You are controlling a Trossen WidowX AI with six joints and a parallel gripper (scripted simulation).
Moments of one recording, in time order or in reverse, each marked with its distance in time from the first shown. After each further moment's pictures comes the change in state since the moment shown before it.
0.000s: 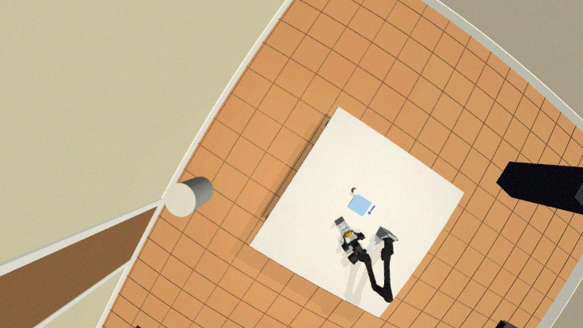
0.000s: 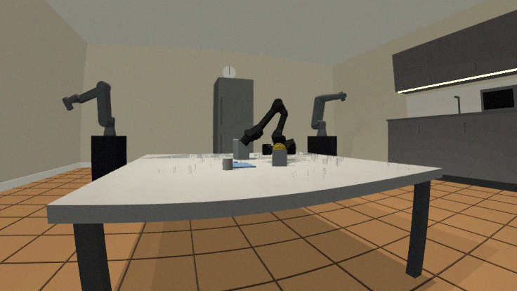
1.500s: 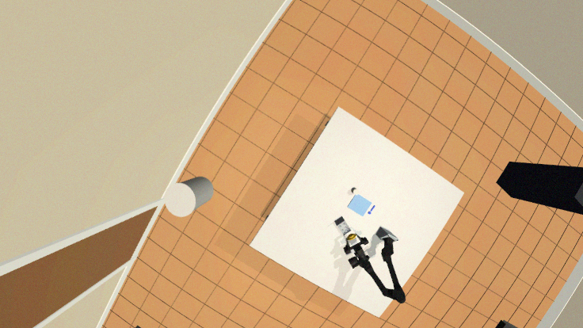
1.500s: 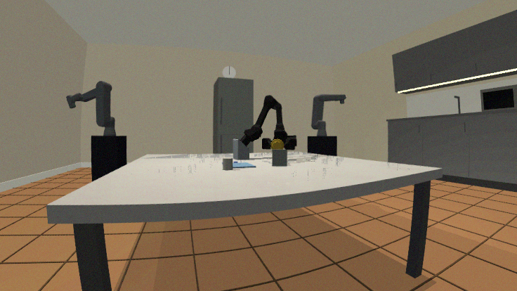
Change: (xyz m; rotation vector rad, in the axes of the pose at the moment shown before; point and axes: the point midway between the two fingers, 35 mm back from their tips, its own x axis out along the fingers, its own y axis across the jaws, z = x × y) arm -0.018 -0.006 0.024 -0.040 0.096 -0.105
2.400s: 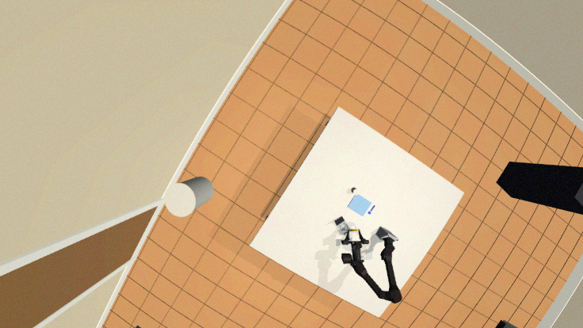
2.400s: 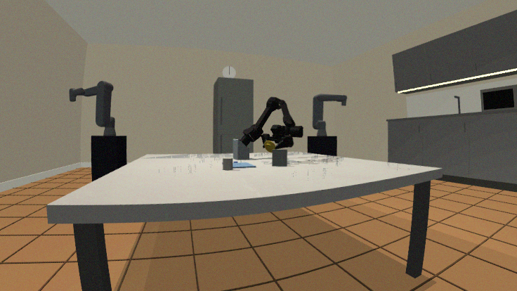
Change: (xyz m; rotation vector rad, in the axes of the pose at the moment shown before) arm 0.034 -0.024 0.008 0.096 0.398 -0.448
